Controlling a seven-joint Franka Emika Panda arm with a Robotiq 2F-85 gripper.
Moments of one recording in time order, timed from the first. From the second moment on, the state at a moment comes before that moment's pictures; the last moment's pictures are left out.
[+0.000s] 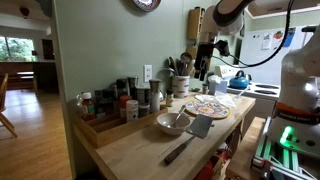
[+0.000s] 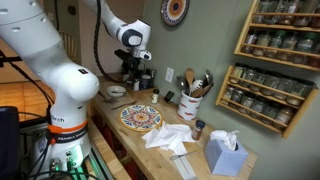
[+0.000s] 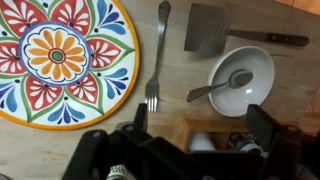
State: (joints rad) arm 0.27 -0.52 0.06 -2.70 0.33 2.24 -0.08
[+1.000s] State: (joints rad) arm 0.16 -0.65 -0.15 -2.71 0.35 2.19 -0.22
